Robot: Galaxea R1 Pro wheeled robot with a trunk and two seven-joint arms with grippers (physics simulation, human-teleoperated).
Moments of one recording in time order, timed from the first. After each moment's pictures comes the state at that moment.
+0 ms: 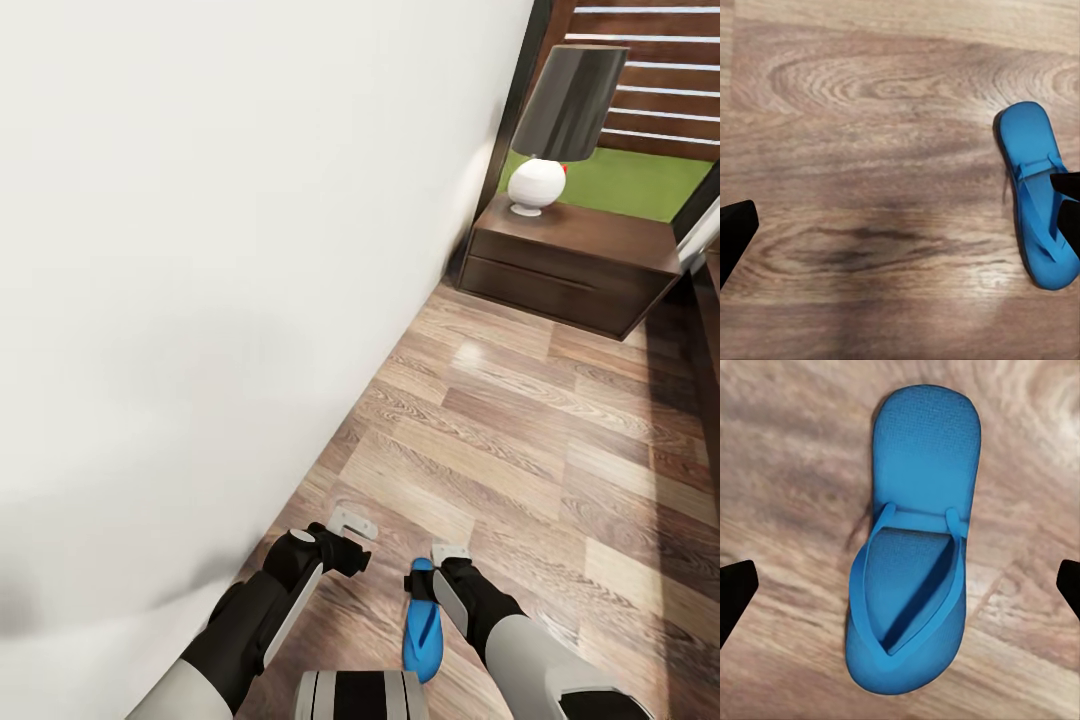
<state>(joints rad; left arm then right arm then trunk) -0.53 -0.13 -0.46 -1.09 0.02 0.77 -0.04 -0.72 0.15 0.00 -0.32 -0.09 0.44 -0.15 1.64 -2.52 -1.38</state>
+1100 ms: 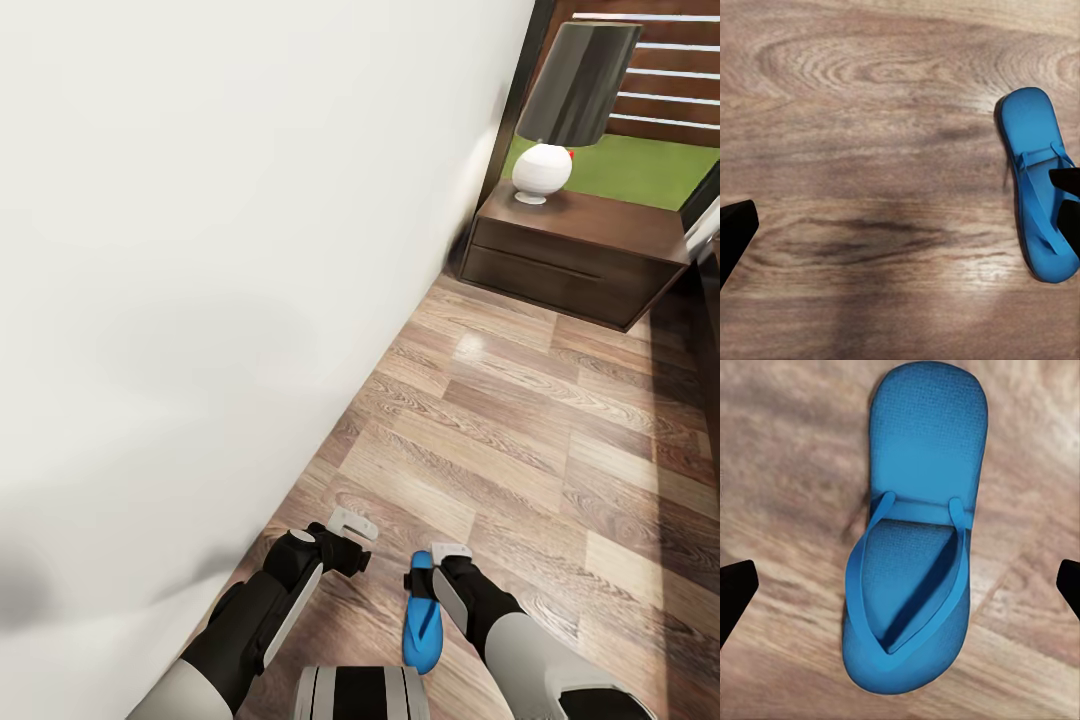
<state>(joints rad) -0.53 -0.13 -0.46 -1.09 0.02 0.77 -0.04 -0.73 0.15 0.00 -0.32 -0.09 0.44 -0.15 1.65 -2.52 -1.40</state>
